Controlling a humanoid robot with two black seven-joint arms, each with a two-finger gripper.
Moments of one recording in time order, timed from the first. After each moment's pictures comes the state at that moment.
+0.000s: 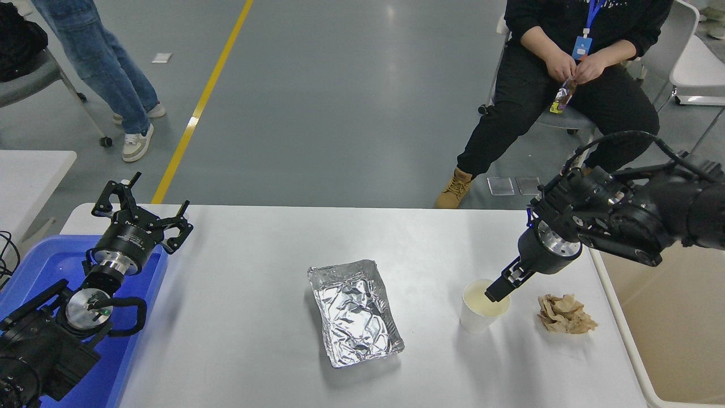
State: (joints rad) left arm -0.56 0.41 -0.83 -0.47 -0.19 -0.61 -0.30; right arm 1.42 -0.31 -0.77 0.85 -1.33 0.40 0.55
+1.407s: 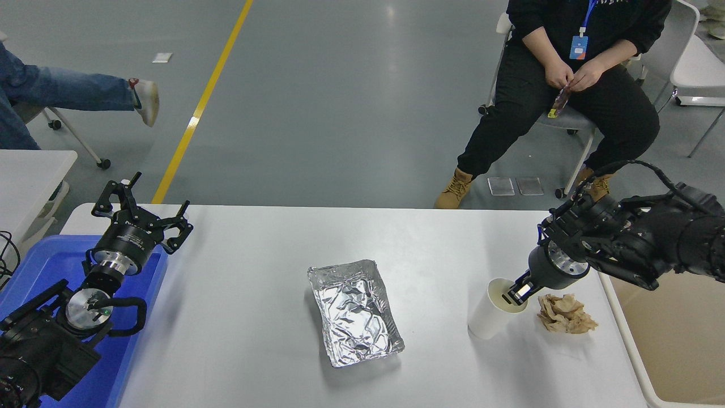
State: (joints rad) left arm -0.56 0.41 -0.83 -0.47 -0.19 -0.61 -0.30; right arm 1.32 -0.29 -0.80 0.71 -1.34 0.32 0.59
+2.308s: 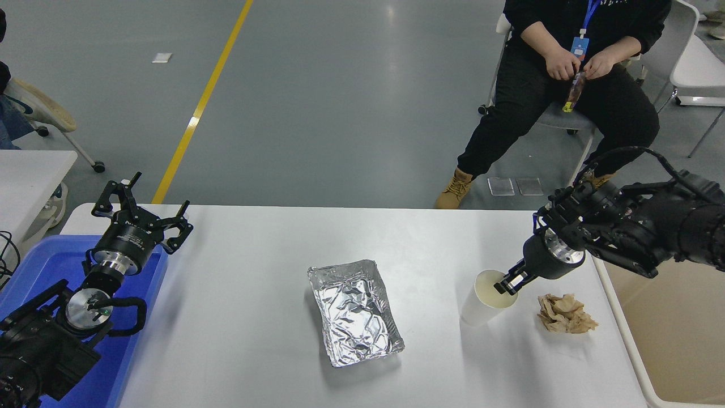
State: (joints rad) left arm -0.56 0.41 -0.83 -0.47 -0.19 -0.61 -0.30; right arm 1.38 -0.30 -0.77 0.70 -1.30 0.31 0.68
